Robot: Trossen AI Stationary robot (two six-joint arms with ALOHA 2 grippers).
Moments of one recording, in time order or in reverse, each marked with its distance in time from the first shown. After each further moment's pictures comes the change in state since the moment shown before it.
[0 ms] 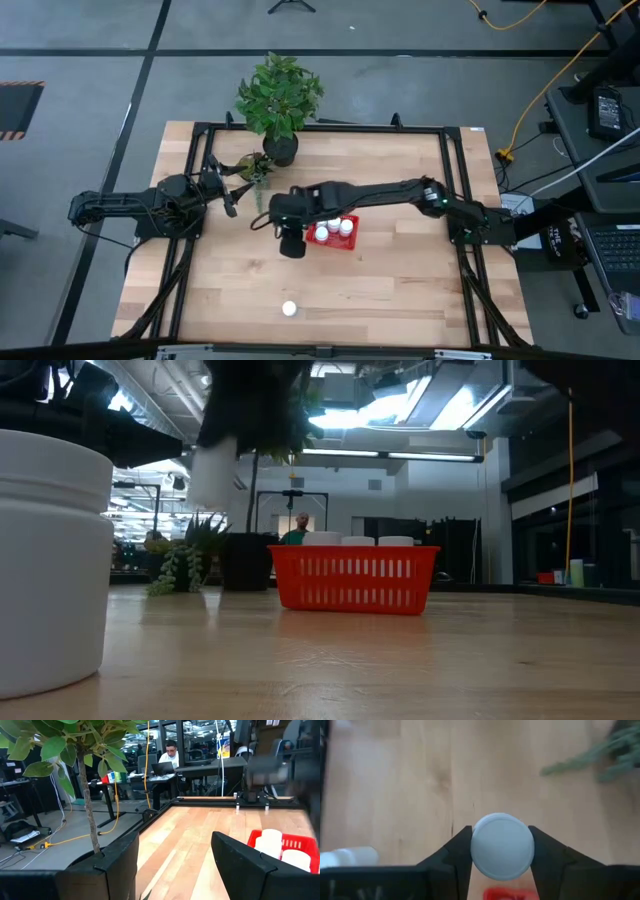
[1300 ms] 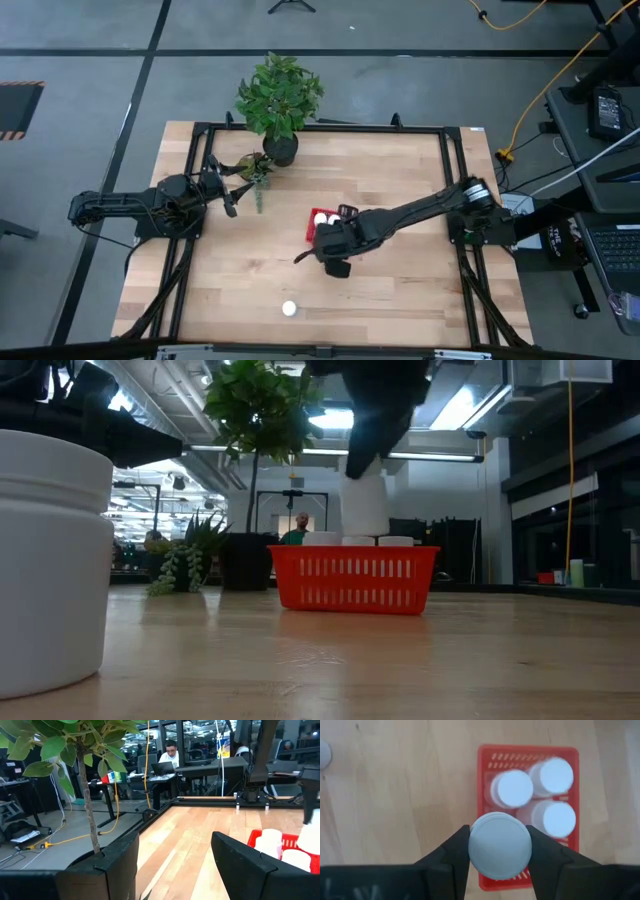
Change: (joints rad) left arm 0.000 0.000 0.000 0.000 0.000 0.000; right arm 0.177 -0.357 -0.632 -0.010 0.217 0.245
